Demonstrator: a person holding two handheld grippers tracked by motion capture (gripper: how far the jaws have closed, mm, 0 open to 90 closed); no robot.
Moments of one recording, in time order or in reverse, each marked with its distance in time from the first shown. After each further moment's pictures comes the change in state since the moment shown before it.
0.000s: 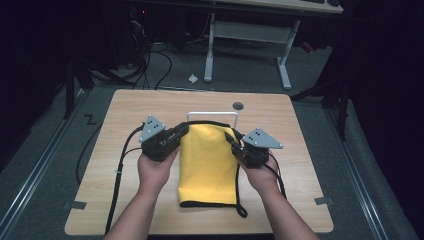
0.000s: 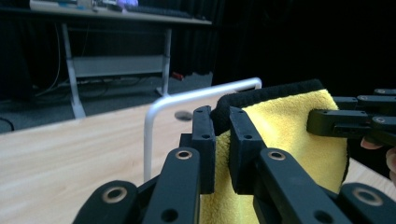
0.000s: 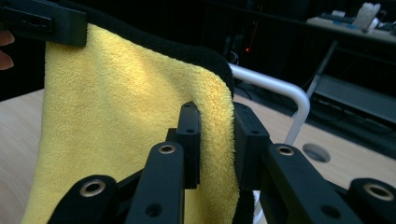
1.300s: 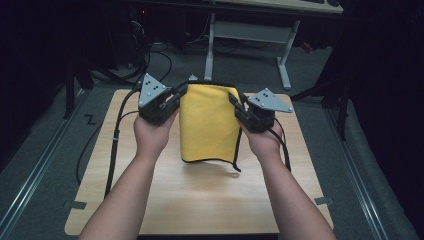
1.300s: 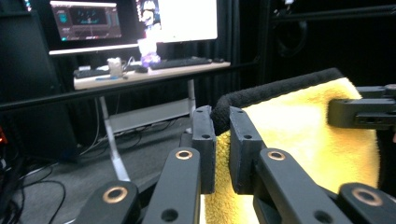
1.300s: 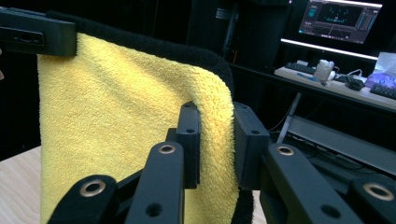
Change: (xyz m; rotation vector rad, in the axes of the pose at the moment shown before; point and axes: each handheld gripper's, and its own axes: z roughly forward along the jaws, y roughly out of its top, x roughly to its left) left arm 0.013 0.087 0.021 -0.104 0.093 0.186; right arm -0.031 0.086 0.015 -0.129 -0.078 -0.010
